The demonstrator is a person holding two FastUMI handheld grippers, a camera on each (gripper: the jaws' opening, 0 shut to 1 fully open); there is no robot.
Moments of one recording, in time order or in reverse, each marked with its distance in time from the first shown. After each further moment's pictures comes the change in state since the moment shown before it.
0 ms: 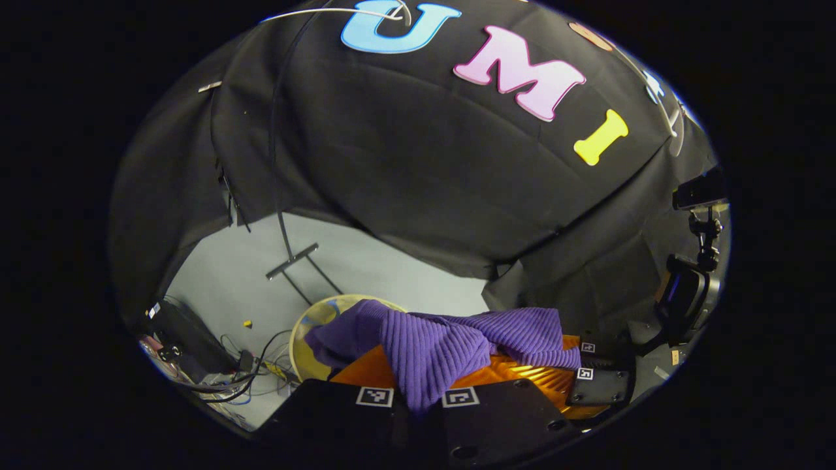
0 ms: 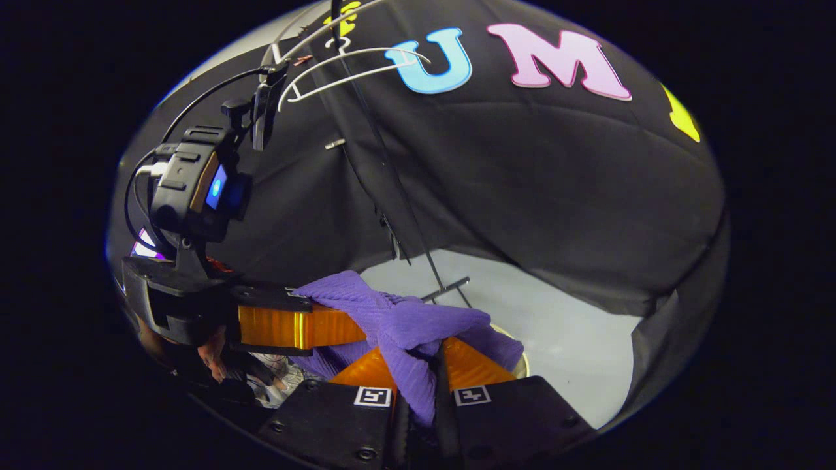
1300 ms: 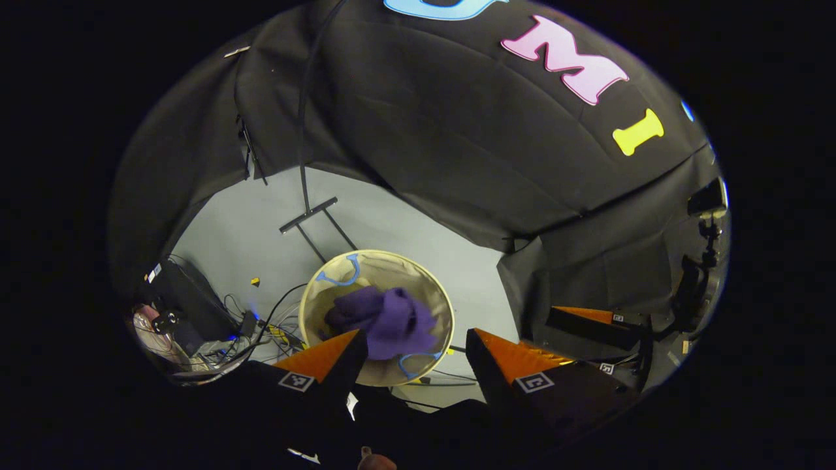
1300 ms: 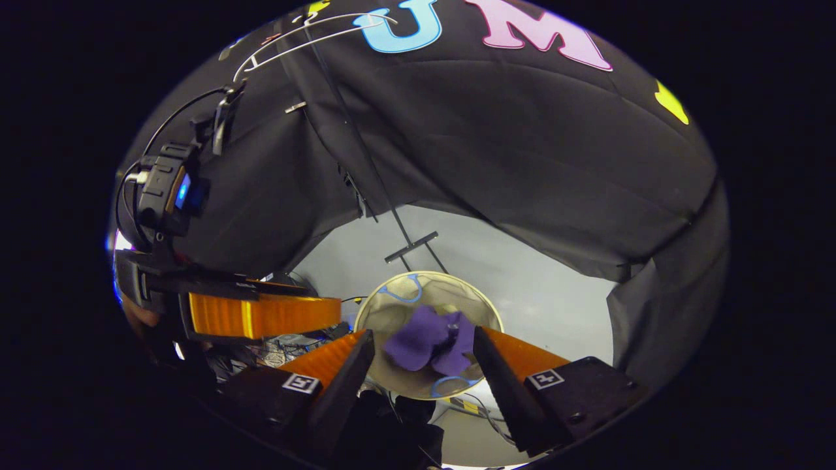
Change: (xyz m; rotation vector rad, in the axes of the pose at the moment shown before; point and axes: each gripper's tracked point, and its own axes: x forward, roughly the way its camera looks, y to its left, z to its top) left arm 0.001 0.036 -0.029 -0.122 0.113 0.051; right arm 0.005 -0.043 -0.038 0.015 0.157 -0.153
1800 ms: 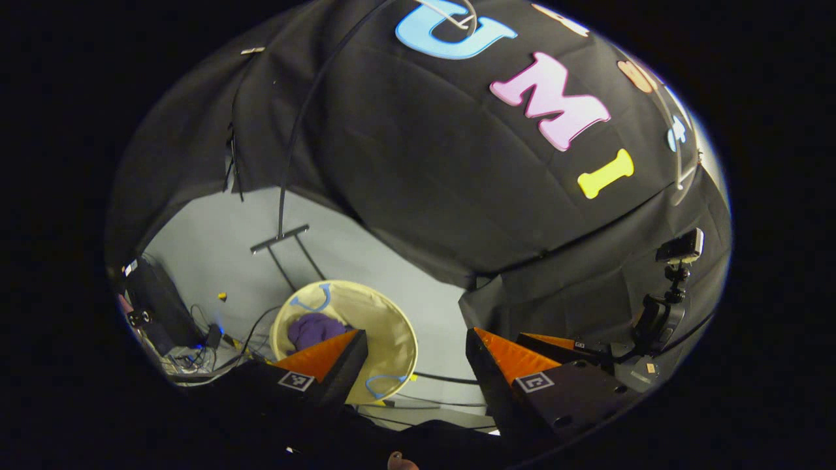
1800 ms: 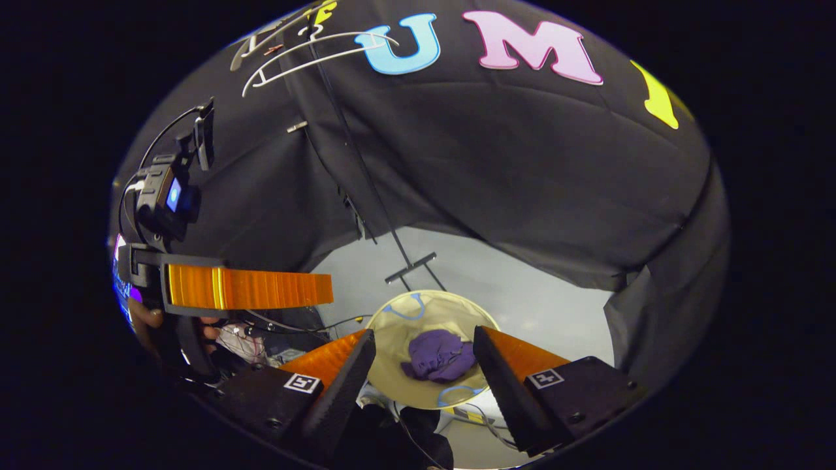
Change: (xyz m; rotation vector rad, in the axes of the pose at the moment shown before) left arm -0.056 -0.015 0.039 -0.031 -0.223 -0.195; right arm -0.036 0.023 0.029 0.008 -0.157 -0.017
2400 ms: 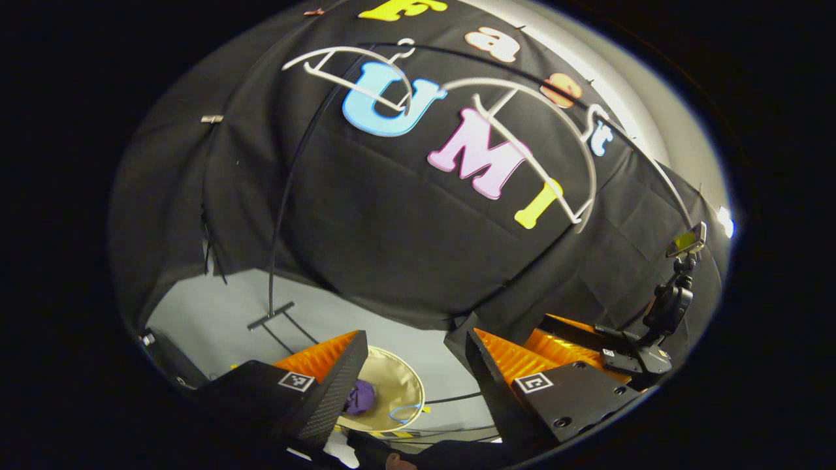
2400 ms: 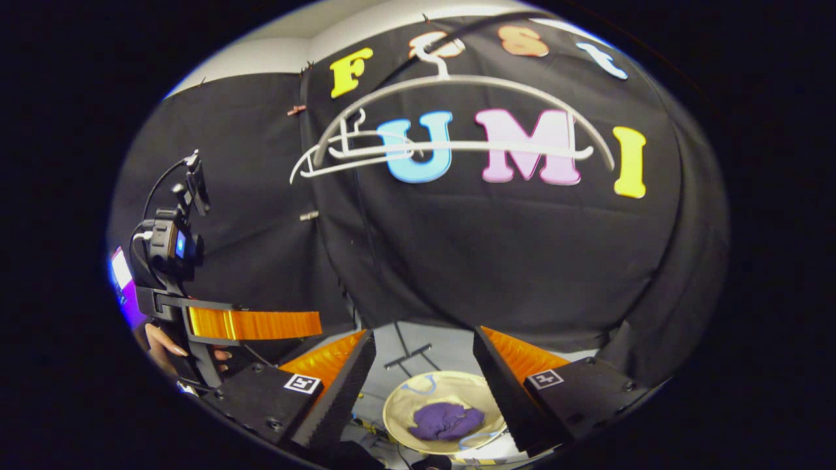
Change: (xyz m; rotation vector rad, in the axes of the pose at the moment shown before) left arm -0.154 0.009 0.081 0.249 -0.243 -0.175; right arm -0.113 0.094 0.096 -0.005 -0.512 -0.120
